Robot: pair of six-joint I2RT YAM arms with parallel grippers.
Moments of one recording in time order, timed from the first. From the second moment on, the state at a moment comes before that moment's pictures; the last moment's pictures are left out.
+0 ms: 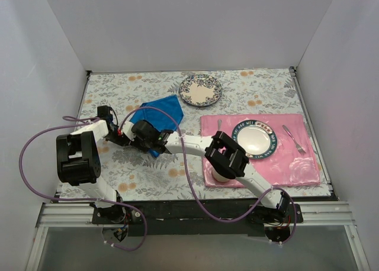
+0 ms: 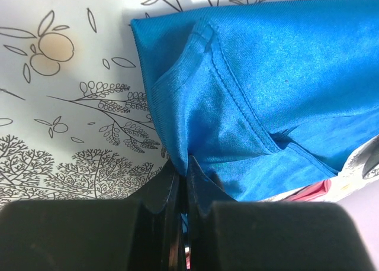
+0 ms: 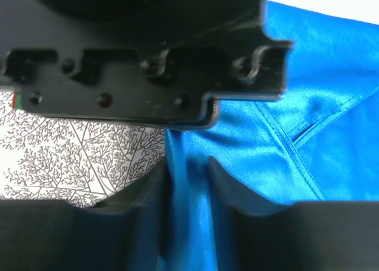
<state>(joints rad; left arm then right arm) 0.14 1.66 0.90 -0.48 0.22 -1.01 1.14 2.43 1.93 -0.16 0.09 -0.22</state>
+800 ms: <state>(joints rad) 0.13 1.37 0.85 -0.42 0.20 -0.81 0.84 2.52 2.01 -0.16 -0.68 0.17</state>
